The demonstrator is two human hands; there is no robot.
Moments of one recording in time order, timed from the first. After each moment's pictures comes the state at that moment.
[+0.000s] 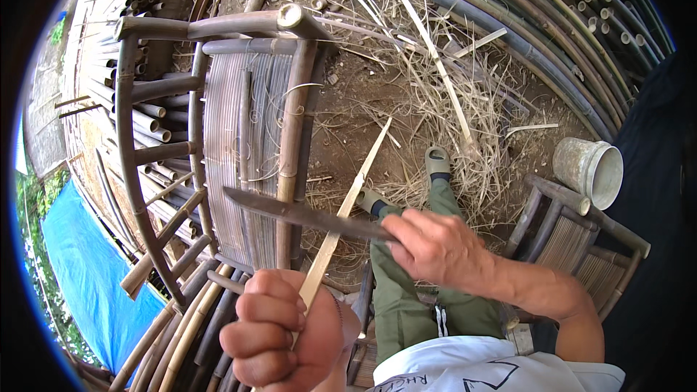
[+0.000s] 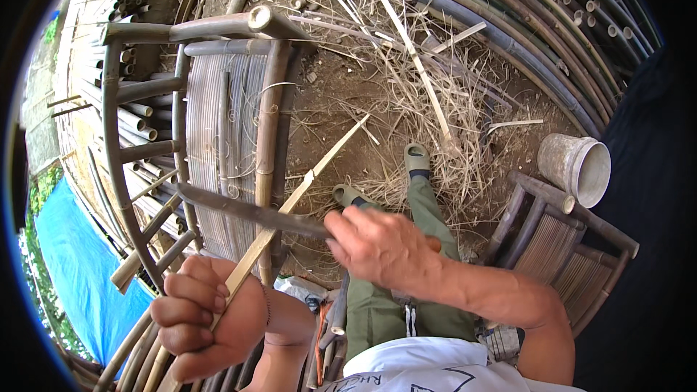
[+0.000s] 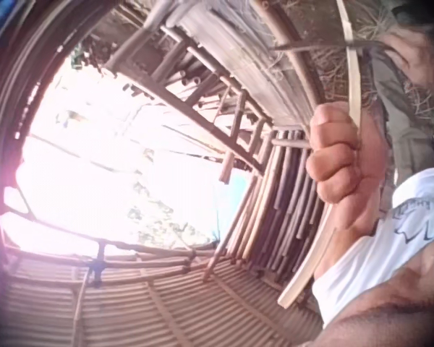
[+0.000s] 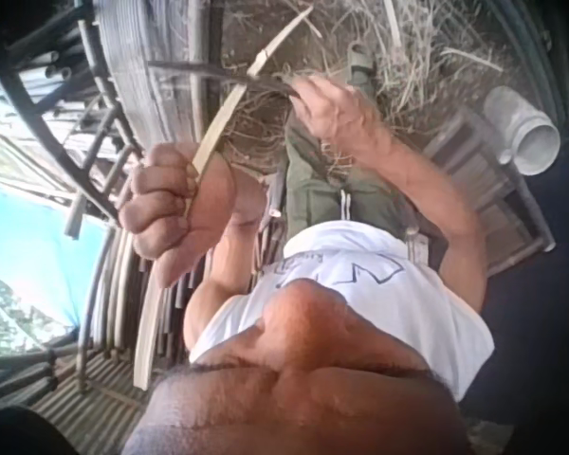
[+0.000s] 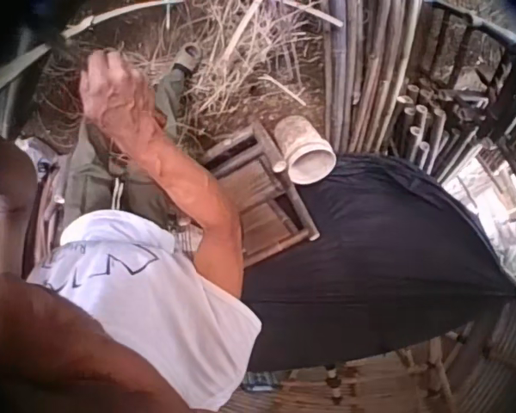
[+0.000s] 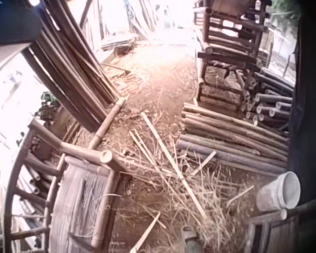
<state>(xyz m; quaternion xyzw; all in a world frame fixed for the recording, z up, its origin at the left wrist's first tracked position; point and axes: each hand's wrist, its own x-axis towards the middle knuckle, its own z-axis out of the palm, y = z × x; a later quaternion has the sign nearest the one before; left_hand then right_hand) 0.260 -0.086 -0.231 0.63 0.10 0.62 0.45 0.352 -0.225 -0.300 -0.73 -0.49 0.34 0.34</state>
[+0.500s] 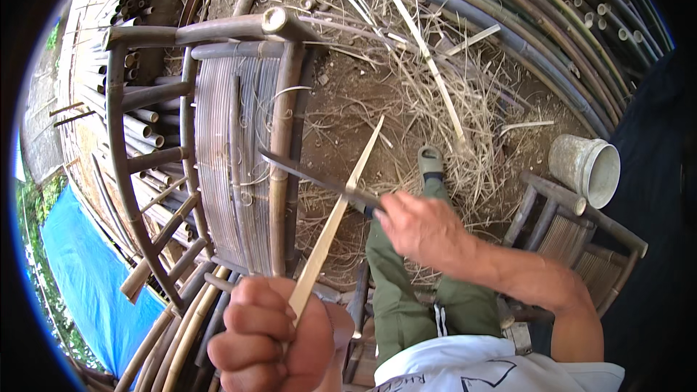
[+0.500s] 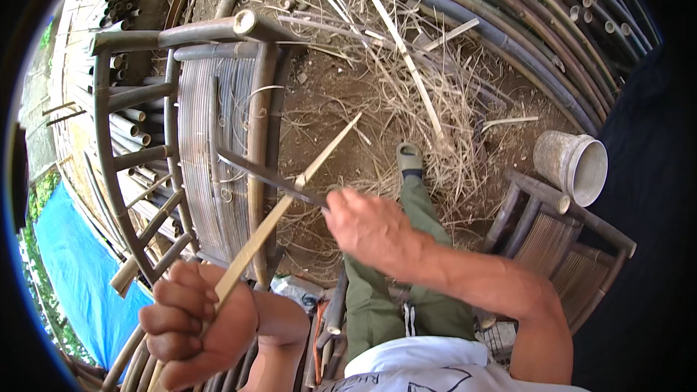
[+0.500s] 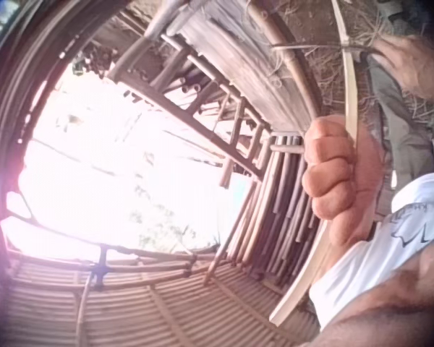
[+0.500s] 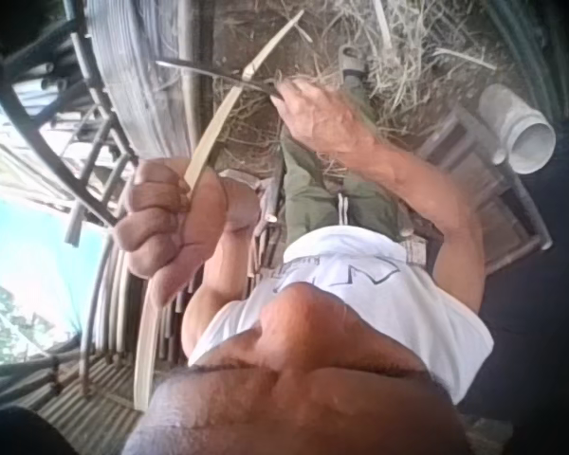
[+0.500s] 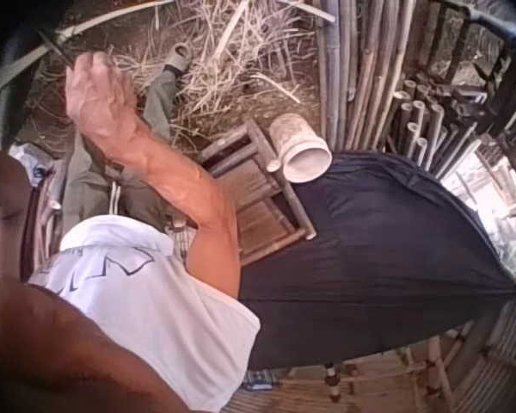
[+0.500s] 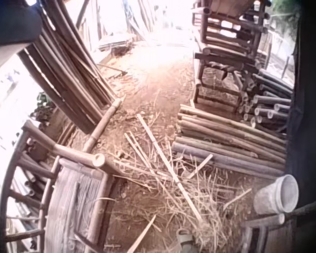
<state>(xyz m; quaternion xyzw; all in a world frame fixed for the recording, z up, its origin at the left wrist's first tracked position) 0.293 -0.091 -0.236 0.65 0.07 0.62 0.45 0.372 -0.221 -0.328 -0.75 -0.43 0.43 0.26</state>
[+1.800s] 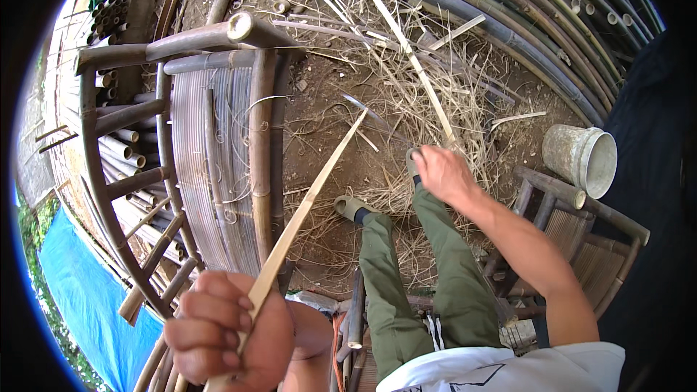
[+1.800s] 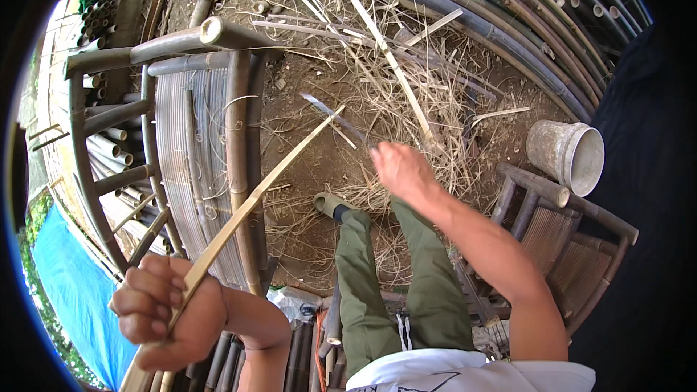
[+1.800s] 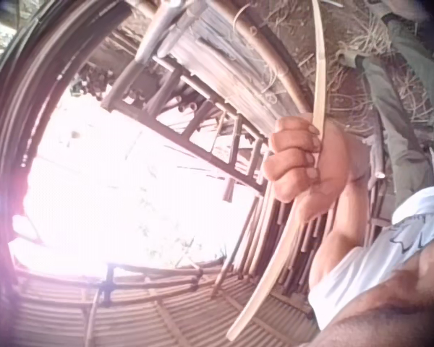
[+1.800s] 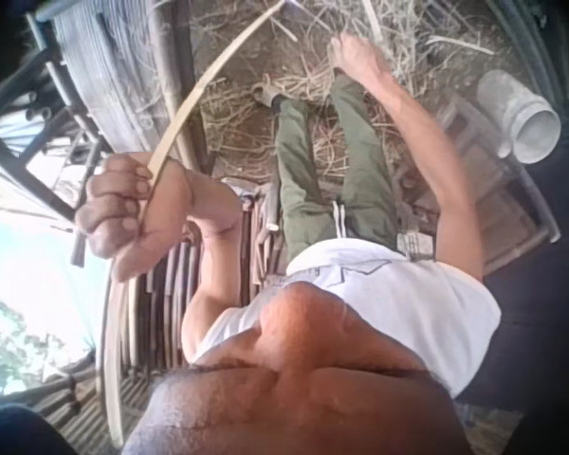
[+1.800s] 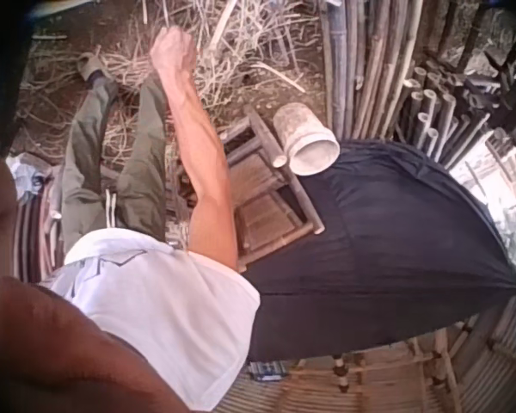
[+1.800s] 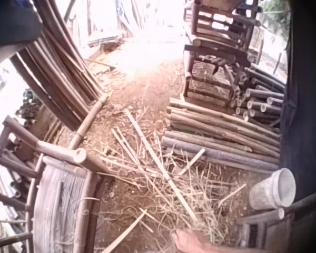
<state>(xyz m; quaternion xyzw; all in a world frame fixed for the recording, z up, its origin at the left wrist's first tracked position) 0.284 -0.069 -0.286 0.63 0.14 0.58 0.49 0.411 -0.278 -0.511 -0.85 -0.33 0.38 0.17</state>
